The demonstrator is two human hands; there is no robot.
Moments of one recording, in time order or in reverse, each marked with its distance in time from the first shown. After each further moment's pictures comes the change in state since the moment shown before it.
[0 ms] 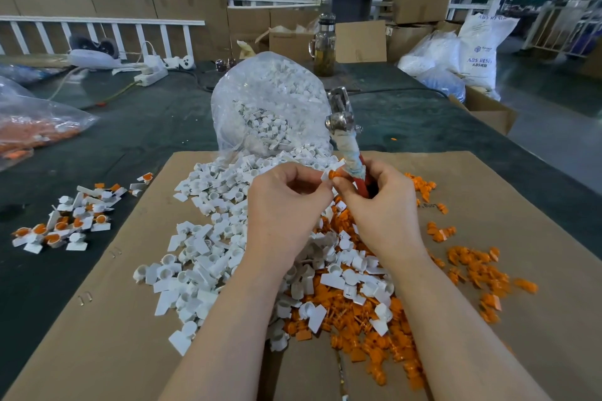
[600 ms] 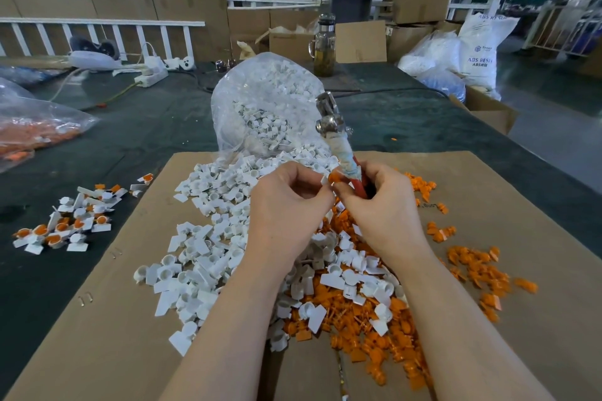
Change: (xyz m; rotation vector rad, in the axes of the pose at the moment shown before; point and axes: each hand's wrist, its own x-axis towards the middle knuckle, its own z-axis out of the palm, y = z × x) left_hand 0.003 -0.007 0.002 0.058 -0.021 0.042; right_hand 0.001 -0.004 -0.004 -0.023 -0.082 0.004
